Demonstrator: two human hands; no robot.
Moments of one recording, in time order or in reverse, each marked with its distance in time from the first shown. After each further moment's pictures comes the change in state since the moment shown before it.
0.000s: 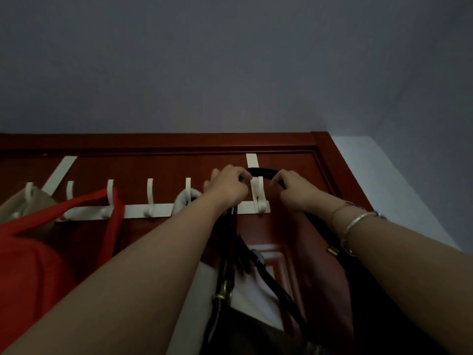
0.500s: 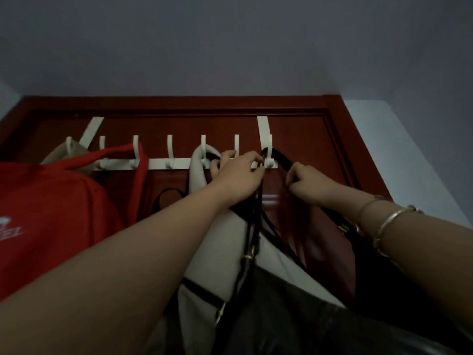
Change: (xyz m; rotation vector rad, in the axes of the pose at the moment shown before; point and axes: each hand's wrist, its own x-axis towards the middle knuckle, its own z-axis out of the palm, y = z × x) left_hand -0.094 0.003 0.009 0.021 -0.008 0.009; right_hand -0.077 0.009 0.024 0.049 -0.121 0.062
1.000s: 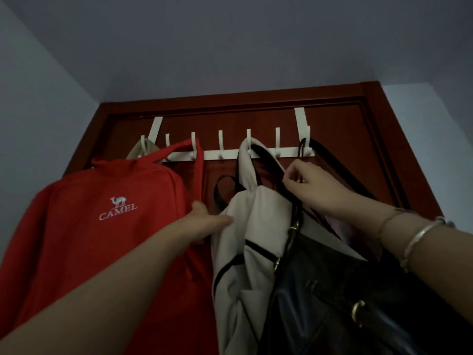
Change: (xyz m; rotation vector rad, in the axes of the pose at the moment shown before) left_hand -0.134 -0.097 -0.077 -0.327 -0.216 -0.694; right_hand -0.088 -0.082 0.020 0.137 0.032 -0.247
